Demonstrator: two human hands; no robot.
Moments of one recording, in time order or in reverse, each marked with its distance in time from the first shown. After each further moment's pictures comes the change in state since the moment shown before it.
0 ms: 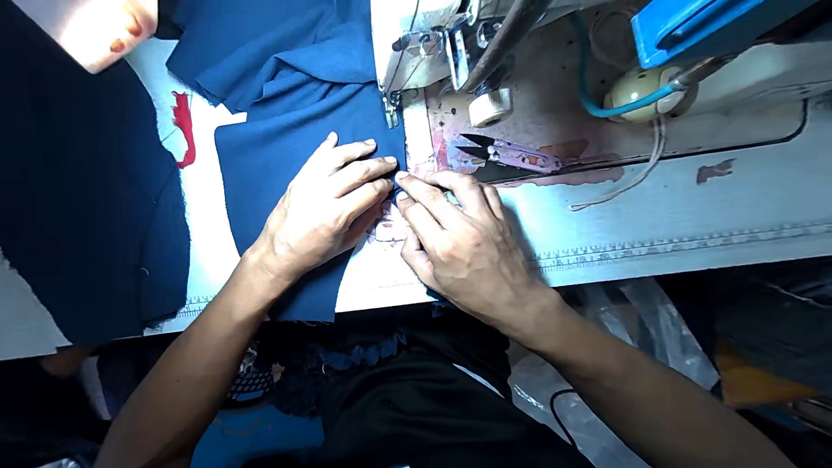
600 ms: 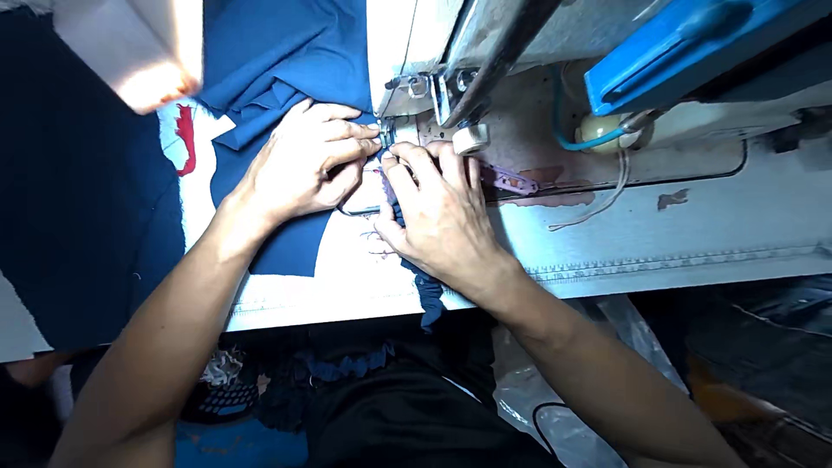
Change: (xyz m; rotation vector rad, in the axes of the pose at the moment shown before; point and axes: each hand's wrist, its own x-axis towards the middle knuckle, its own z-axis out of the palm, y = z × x) left_hand 0.032 -0.059 -0.012 0.055 -0.068 0.037; right_hand 0.042 0.012 0.000 -0.014 -0.031 0.087
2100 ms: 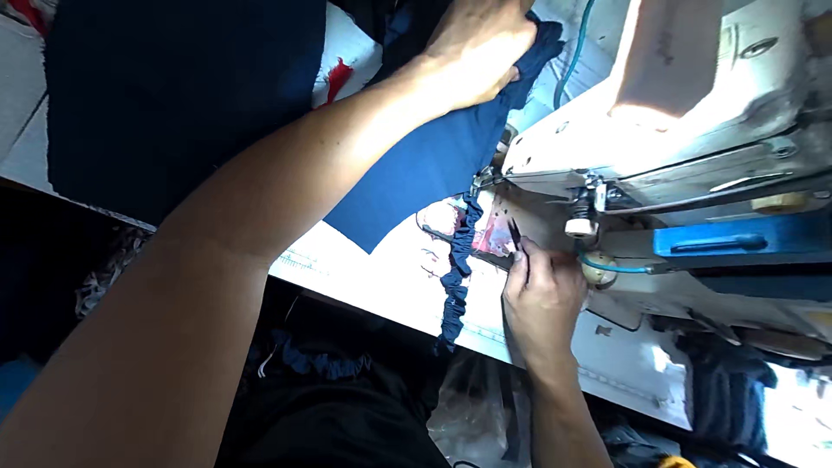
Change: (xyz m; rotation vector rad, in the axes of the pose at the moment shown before) left_hand 0.086 -0.055 -0.057 0.309 0.089 -0.505; right_hand -0.035 0.058 -0.014 -0.348 0.191 0.142
